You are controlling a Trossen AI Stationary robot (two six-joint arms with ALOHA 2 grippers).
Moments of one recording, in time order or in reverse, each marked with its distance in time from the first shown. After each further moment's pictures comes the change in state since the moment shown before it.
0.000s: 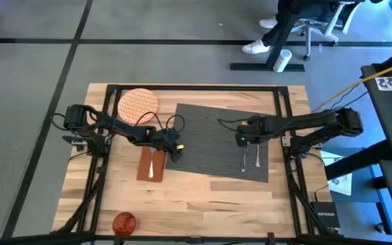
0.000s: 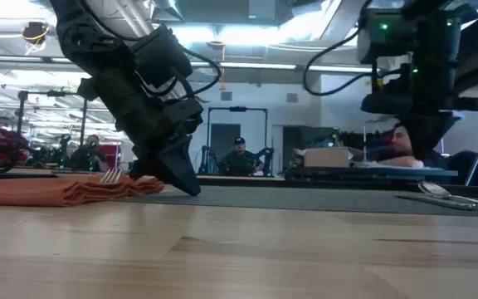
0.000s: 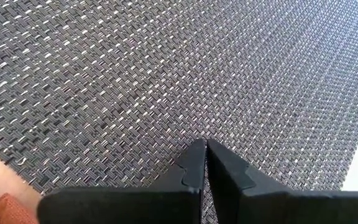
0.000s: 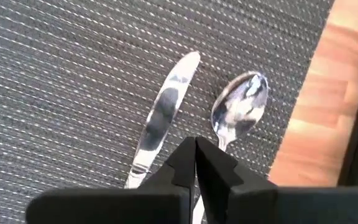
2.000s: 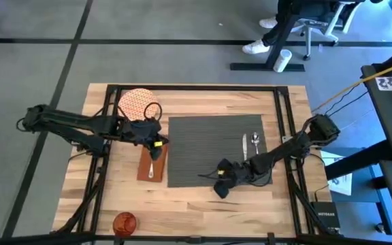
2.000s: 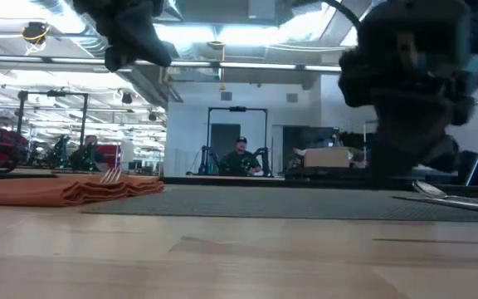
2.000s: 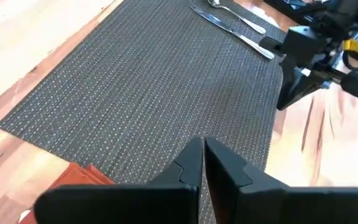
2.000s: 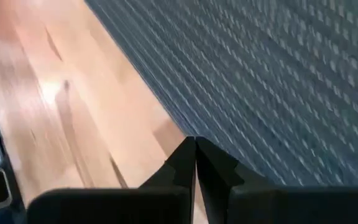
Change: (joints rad) left arm -0.155 -0.586 0.193 -0.631 -0.192 0.082; right arm 0.490 0.372 0.039 0.970 -0.087 -0.160
